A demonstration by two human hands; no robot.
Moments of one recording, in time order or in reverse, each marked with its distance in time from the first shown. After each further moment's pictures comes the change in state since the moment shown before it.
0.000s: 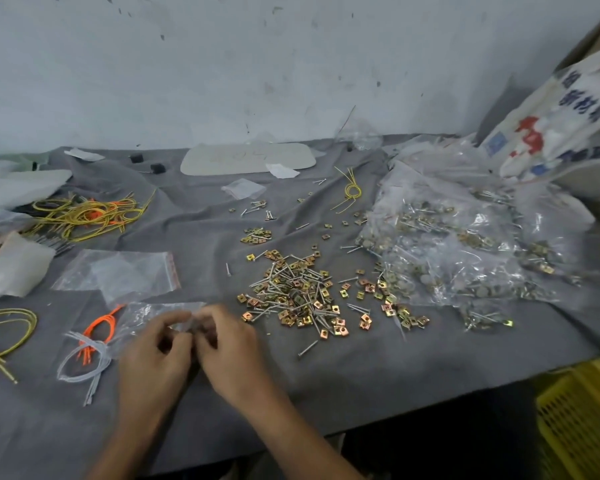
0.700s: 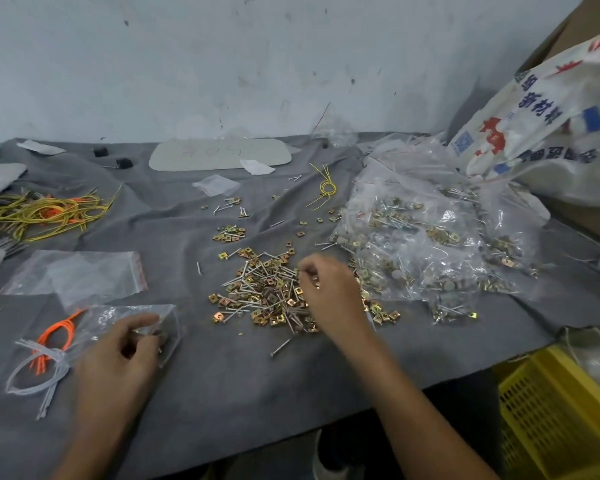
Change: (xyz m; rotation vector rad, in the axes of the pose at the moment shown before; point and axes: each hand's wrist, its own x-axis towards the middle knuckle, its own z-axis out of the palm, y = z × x) left_hand -0.001 0.001 0.001 0.053 -0.004 -0.031; right_hand 0.019 0.048 -0.165 -0.482 0.294 -0.041
